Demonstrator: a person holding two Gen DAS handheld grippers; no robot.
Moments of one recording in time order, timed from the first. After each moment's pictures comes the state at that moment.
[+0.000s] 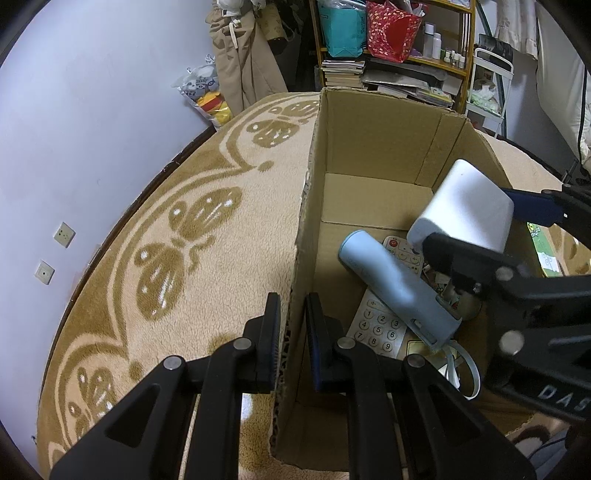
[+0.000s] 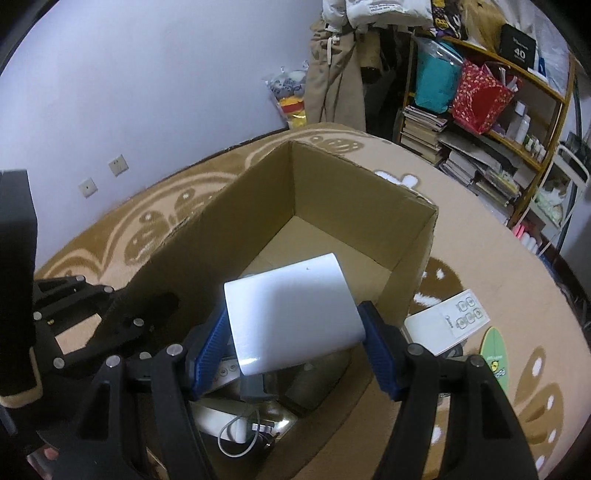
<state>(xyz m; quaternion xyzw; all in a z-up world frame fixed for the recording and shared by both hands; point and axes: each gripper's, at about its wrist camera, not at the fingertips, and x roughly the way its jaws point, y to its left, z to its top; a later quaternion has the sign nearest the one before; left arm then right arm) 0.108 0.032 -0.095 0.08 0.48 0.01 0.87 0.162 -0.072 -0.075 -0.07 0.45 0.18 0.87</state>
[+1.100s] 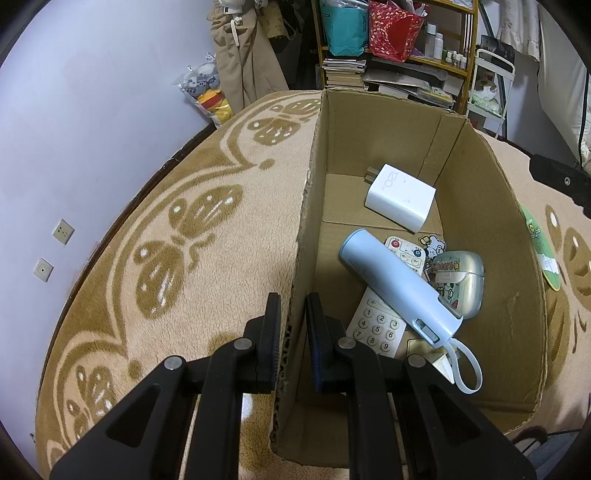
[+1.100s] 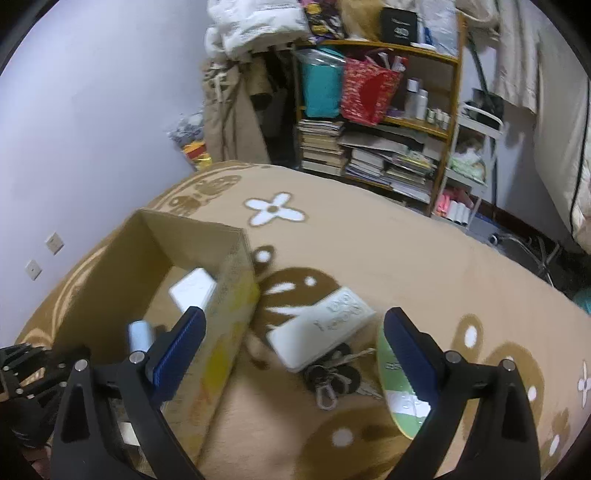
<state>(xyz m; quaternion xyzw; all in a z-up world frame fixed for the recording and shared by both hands) 0.109 0.032 -0.094 0.07 0.49 0.02 0.87 0.178 -0.184 -0.058 0.02 0.41 0.02 0.91</state>
